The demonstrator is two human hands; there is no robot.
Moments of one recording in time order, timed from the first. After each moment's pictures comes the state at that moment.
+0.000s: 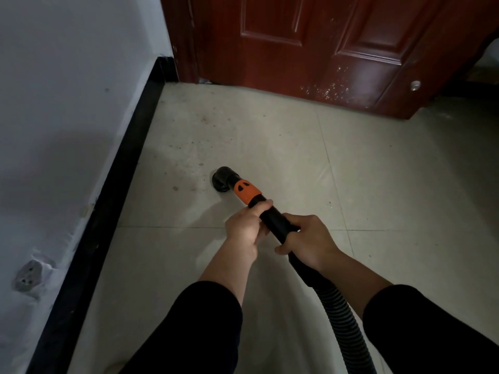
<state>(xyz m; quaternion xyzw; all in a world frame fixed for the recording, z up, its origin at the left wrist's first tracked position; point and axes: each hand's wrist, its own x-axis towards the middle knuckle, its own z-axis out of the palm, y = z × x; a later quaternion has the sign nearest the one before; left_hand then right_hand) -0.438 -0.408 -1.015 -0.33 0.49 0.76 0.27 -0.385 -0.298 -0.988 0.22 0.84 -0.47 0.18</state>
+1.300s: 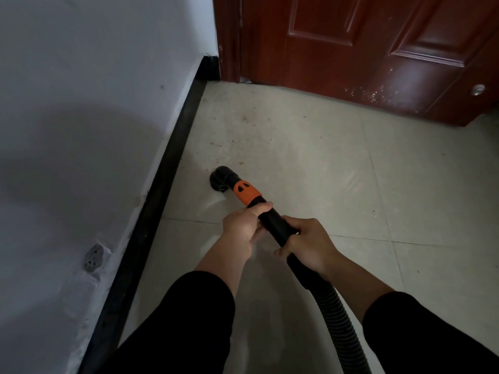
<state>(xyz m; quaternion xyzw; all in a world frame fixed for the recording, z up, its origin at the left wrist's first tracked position) -0.463 -0.494 -1.026 -0.35 0.54 0.72 0.25 -0.411 -0.370 -1.006 0.17 0.82 -0.51 0.21</state>
